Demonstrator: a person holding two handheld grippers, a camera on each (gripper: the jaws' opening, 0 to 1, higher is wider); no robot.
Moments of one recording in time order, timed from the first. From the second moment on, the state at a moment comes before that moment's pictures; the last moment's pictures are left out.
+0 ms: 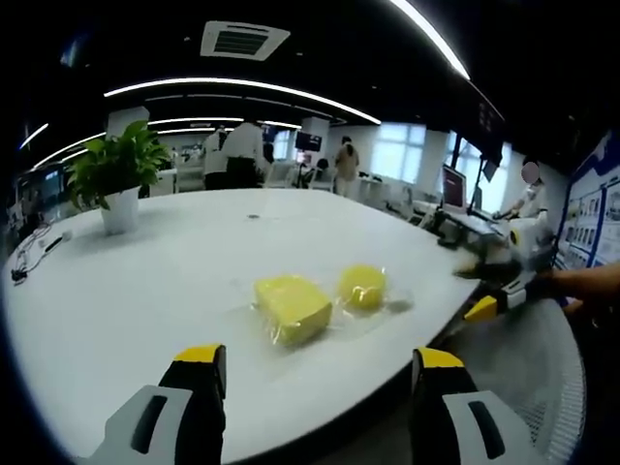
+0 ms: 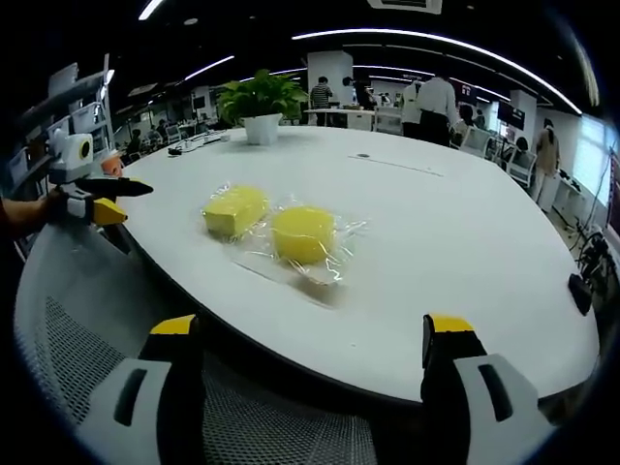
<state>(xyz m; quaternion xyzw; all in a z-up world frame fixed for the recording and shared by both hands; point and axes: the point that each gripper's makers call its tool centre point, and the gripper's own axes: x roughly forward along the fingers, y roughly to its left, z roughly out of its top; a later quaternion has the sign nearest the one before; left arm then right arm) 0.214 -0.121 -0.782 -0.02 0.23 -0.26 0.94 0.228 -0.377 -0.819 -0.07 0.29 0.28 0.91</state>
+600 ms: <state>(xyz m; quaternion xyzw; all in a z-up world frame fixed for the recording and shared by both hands) 0.210 -0.125 -0.785 0.00 0.23 -0.27 0.93 0.233 -0.381 -0.812 -0.07 0.27 0.26 0.93</state>
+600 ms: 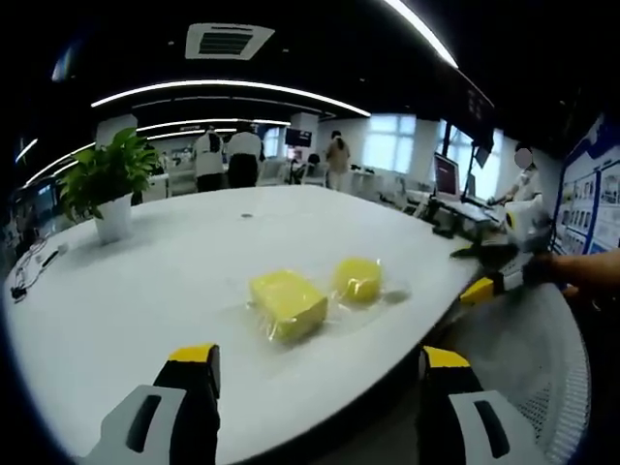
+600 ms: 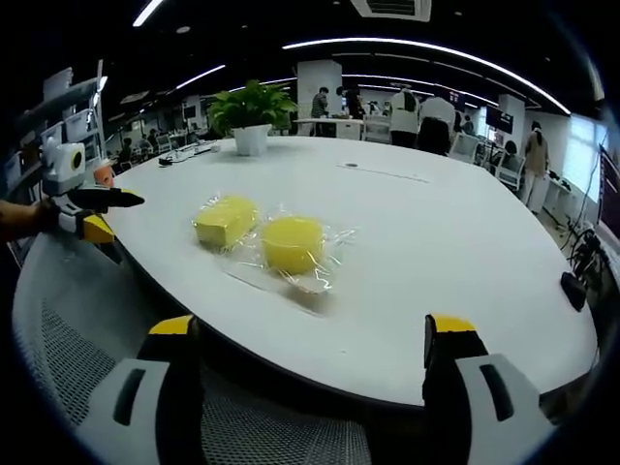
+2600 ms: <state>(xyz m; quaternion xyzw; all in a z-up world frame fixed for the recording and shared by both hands) 0.266 -0.107 -0.807 -0.10 0.30 -0.27 0.91 0.233 -0.377 -0.809 -0.05 0.26 0.27 0.92</state>
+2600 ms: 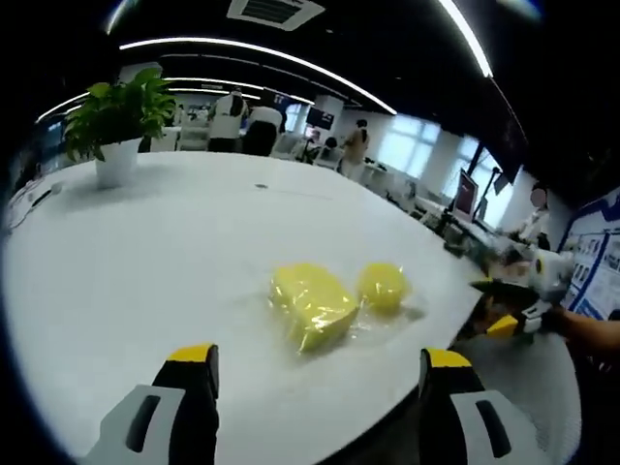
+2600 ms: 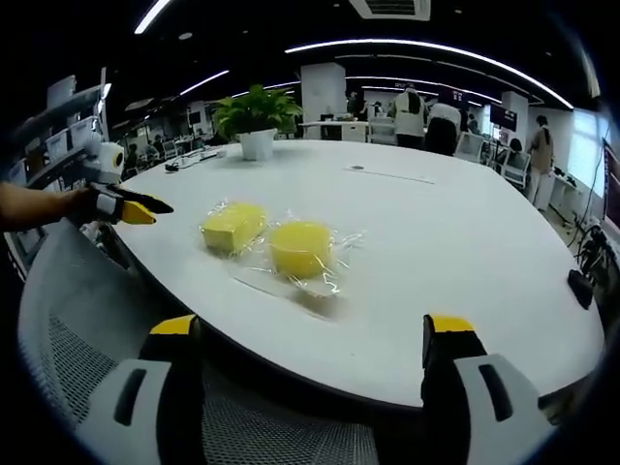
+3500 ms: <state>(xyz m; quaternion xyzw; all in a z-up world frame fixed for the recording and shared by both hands) 0.320 -0.105 -0.843 -0.13 0.32 -0.25 0.91 0.232 -0.379 -0.813 -0.06 0.27 0.27 0.92</state>
